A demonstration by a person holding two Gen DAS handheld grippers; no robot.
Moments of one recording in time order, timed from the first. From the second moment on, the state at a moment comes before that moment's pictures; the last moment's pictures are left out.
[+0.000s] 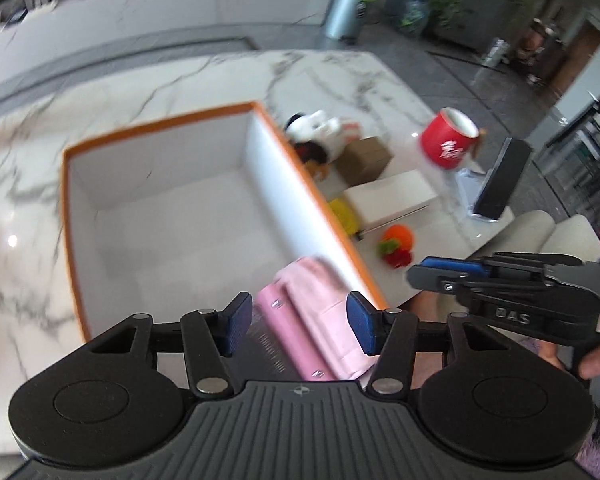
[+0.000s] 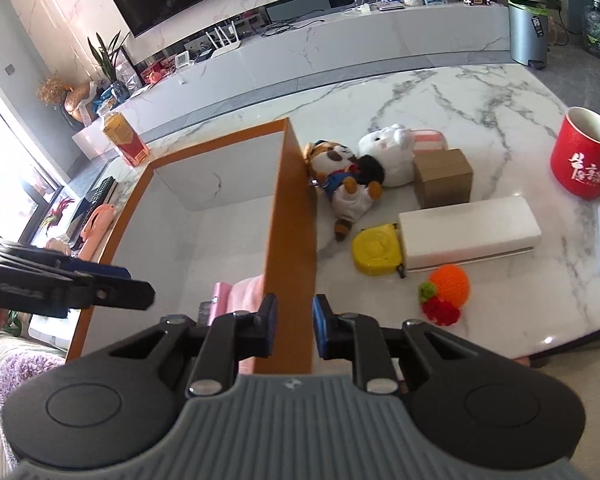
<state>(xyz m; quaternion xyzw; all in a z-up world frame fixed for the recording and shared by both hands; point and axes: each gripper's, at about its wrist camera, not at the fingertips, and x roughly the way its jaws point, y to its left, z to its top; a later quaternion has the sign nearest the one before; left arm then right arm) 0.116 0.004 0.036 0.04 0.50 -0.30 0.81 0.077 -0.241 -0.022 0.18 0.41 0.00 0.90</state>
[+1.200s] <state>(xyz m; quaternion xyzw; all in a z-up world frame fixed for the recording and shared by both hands) 0.261 -0.208 -0.078 0.37 0.51 -0.35 0.70 0.272 -0.352 -0.069 -0.15 0.42 0.17 0.88</state>
